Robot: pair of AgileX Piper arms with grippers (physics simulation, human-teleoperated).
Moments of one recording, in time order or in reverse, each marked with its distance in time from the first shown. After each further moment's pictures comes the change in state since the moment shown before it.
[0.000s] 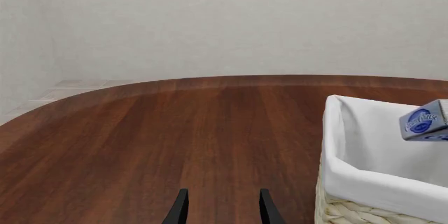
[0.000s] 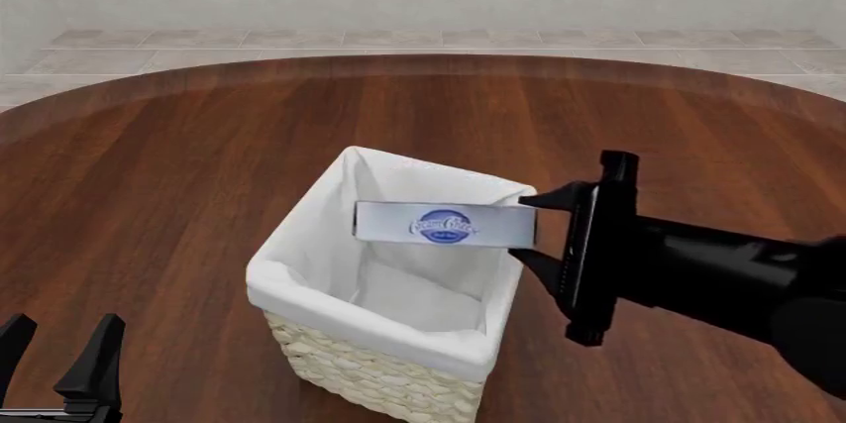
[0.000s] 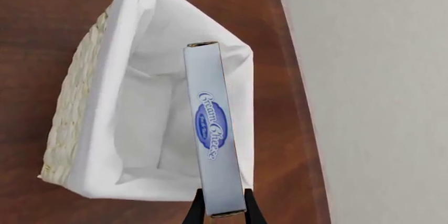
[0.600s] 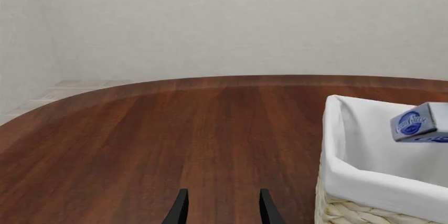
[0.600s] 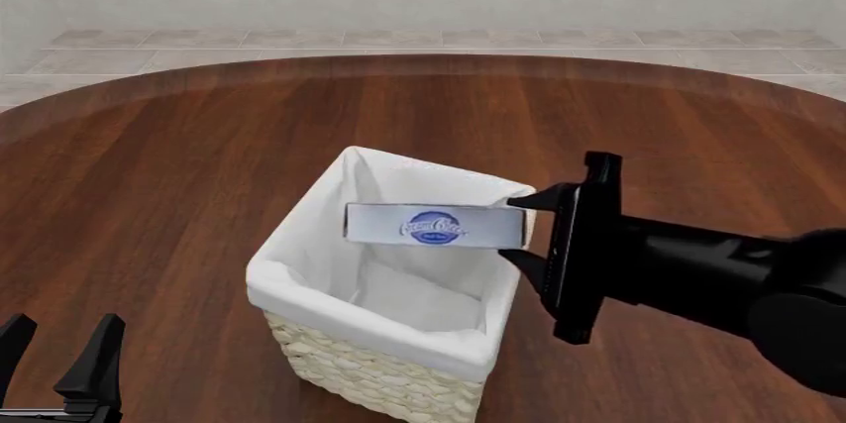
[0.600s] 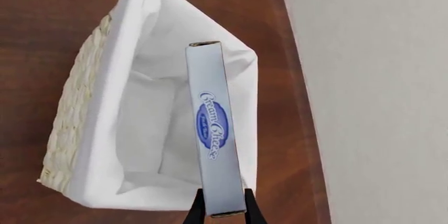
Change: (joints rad) left arm 0.000 0.000 0.000 0.000 0.000; right arm 0.016 0.037 -0.007 -0.022 0.004
